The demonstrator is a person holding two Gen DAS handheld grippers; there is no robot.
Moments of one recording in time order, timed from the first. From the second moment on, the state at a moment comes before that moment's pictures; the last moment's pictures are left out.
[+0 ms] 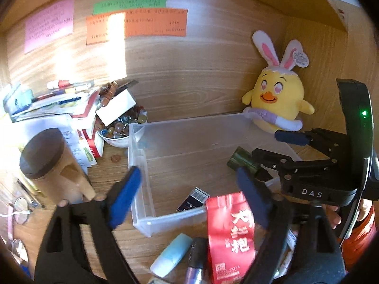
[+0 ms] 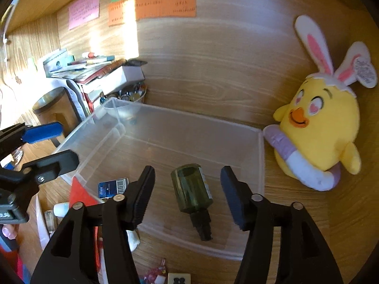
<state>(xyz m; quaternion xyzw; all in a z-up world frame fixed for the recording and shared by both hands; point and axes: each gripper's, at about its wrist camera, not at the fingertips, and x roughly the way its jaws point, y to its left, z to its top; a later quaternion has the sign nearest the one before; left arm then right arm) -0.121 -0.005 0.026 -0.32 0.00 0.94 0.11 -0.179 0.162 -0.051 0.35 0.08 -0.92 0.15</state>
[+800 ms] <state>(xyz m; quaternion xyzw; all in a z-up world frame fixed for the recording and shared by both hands) -0.053 0.033 -0.026 -0.38 0.02 0.92 0.13 -0.093 0.207 -0.067 0.34 0.07 -0.93 0.14</state>
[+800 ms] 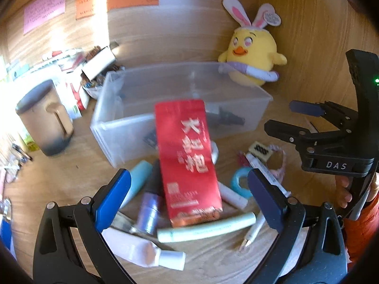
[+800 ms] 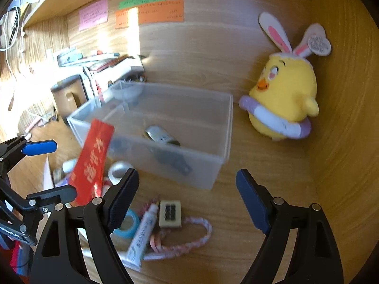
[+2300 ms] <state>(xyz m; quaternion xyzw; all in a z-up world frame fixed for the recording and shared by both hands) -0.052 0.036 -0.041 -0.39 -0.01 0.91 0.13 -0.085 0.207 -0.112 0.39 0.08 -0.90 0.18</state>
